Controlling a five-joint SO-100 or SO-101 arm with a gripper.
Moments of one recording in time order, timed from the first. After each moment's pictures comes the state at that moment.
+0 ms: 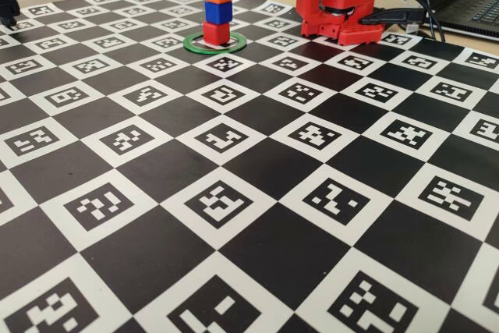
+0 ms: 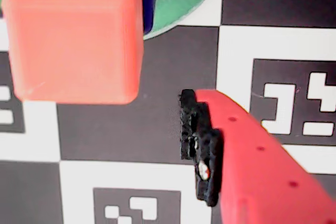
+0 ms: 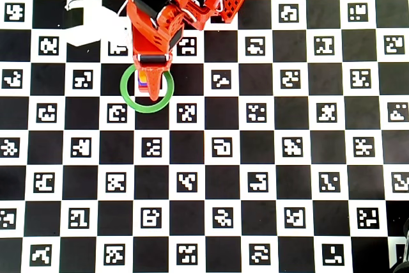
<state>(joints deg) 39.2 129.5 122.4 87.9 -40.2</state>
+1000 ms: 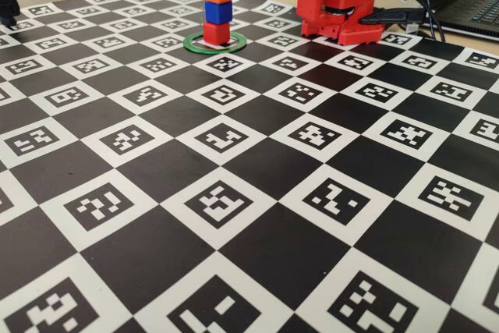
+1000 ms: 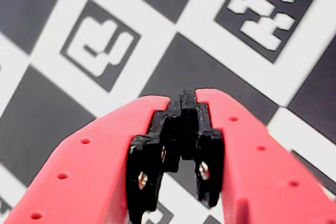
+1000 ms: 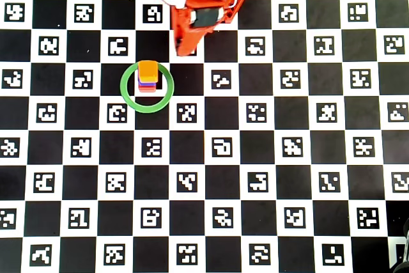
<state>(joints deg) 12.4 167.8 129.8 84.3 -43.2</state>
